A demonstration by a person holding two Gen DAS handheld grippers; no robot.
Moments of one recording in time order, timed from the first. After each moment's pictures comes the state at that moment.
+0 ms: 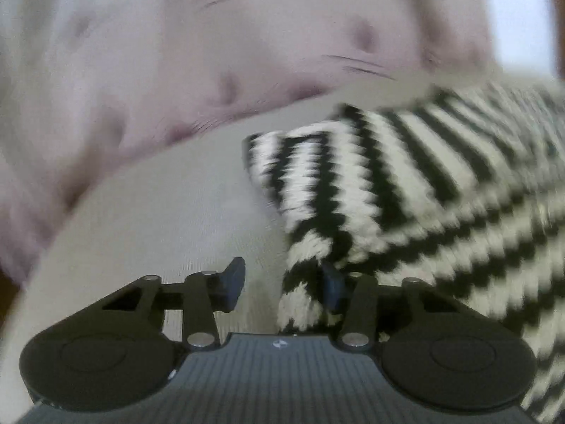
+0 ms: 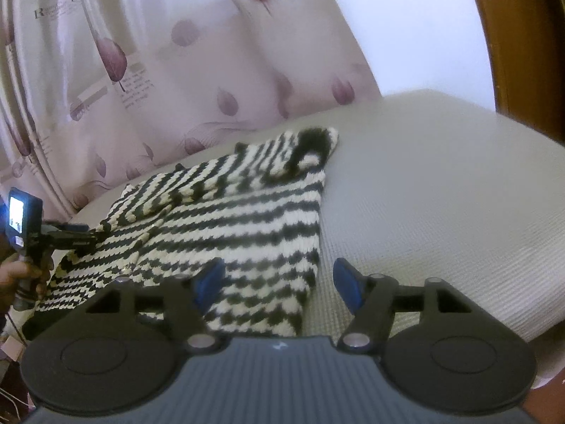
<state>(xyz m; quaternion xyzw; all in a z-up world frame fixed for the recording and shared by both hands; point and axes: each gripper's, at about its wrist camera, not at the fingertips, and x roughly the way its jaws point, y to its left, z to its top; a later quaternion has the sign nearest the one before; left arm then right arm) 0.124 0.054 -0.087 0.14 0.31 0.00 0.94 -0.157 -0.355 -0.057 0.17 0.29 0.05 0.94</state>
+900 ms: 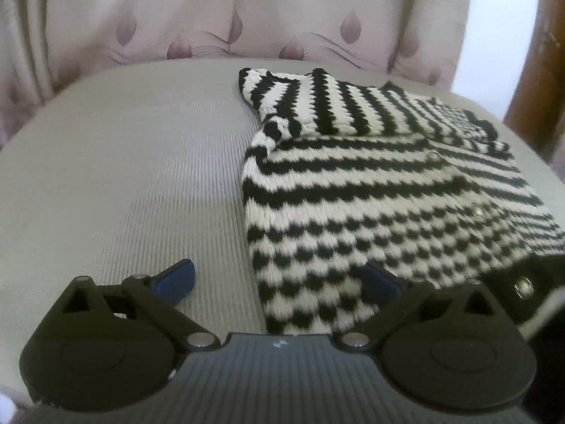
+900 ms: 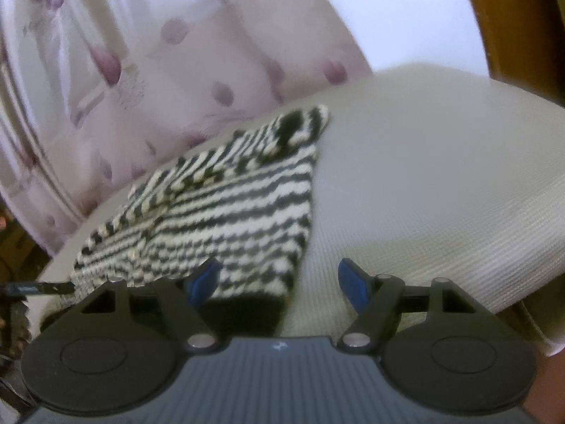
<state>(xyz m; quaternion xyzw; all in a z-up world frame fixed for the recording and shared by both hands) -0.015 0.125 -0.084 0.01 0.38 -0.11 0.92 -0.178 -0.363 -0.068 0.20 0.31 0.06 0.93</state>
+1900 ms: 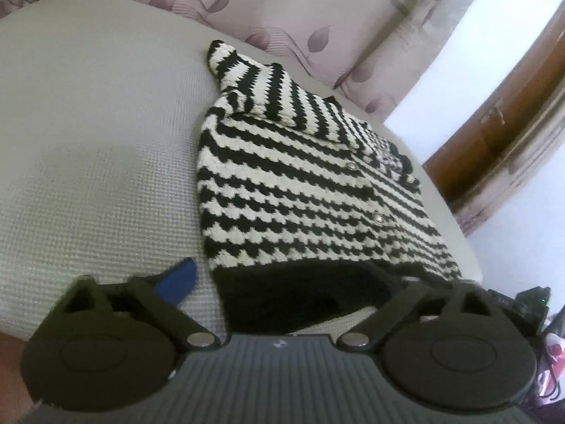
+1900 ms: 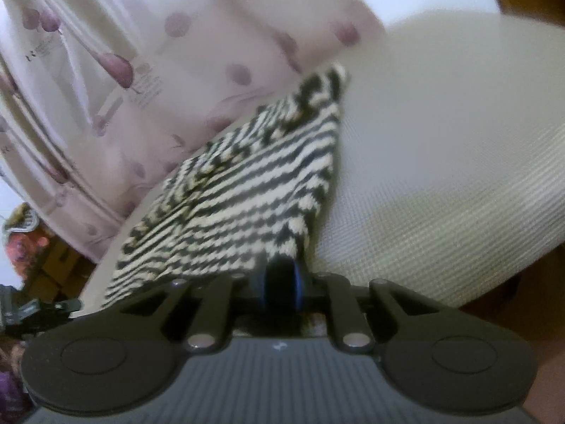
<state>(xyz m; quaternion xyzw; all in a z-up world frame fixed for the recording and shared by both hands) -0.044 0.162 -0.082 -0.18 0.41 -0.23 0.86 -0.179 -0.370 -0.088 0.31 0.33 0.13 0.88</state>
